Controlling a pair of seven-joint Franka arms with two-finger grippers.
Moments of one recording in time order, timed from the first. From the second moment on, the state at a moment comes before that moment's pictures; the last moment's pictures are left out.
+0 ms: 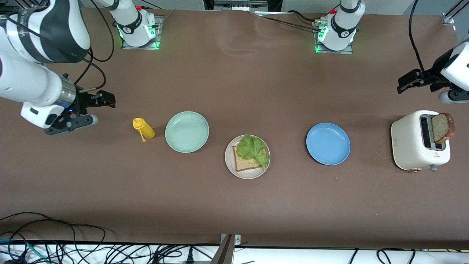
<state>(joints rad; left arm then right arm) -0.01 0.03 0.00 -1.55 0.03 1.49 -0.07 0.50 0.24 -0.42 -1.53 0.10 1.57 -0.19</state>
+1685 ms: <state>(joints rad) -0.02 0.04 0.00 -1.55 0.03 1.49 -0.07 -0.07 -0.02 0.09 -1.75 0.00 1.65 -0.10</state>
